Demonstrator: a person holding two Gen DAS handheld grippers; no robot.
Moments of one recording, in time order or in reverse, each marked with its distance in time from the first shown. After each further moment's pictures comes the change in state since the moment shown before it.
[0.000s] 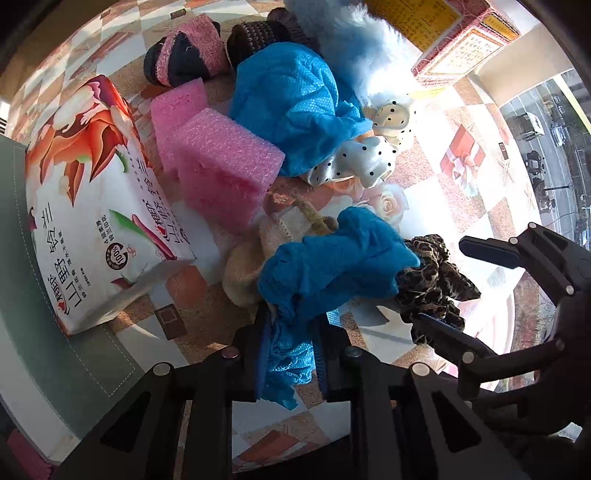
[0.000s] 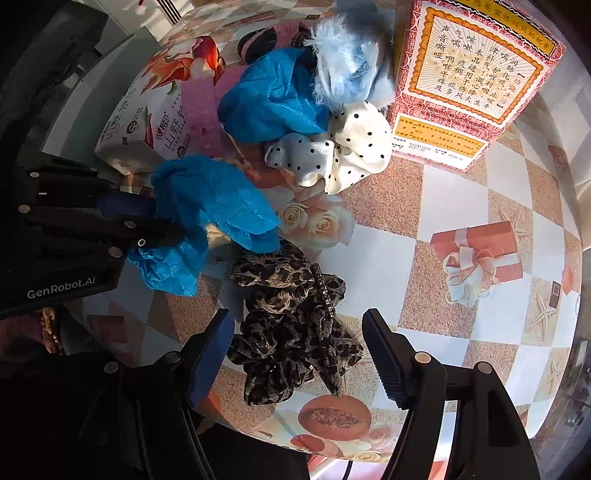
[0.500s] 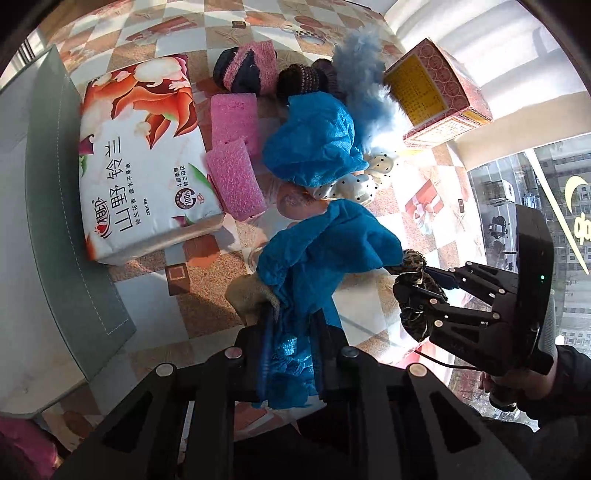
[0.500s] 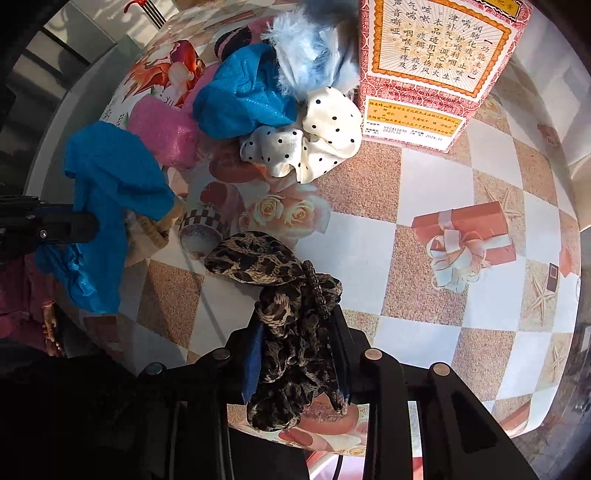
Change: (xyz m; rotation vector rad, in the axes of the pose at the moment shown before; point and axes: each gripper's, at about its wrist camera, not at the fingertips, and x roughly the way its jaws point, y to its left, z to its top) left arm -0.064 0.079 -0.051 -0.181 -0.112 -0.216; right arm -0.013 -0.024 -0.003 0.076 -0.007 0.015
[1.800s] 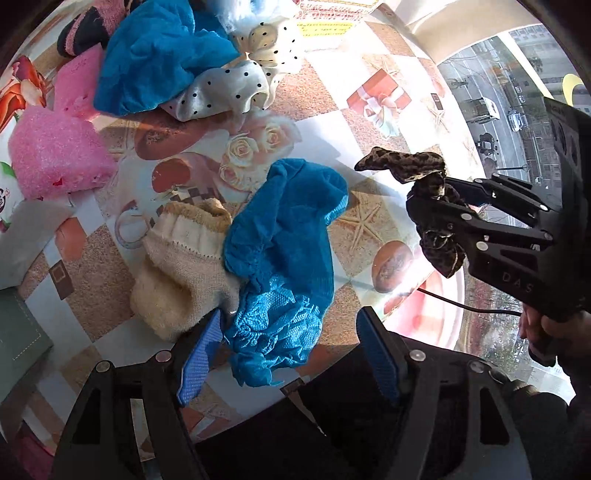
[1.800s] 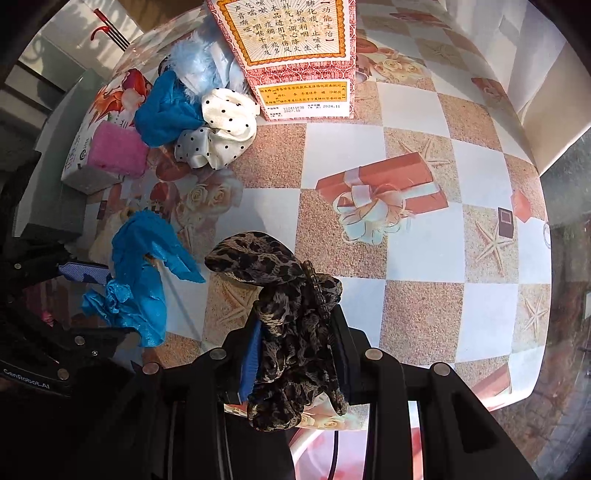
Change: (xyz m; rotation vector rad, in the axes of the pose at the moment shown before) left arm 0.058 -0.068 -0.024 0.225 0.232 -0.034; right arm -0.022 -0.059 -0.043 0.098 -0.011 -0.034
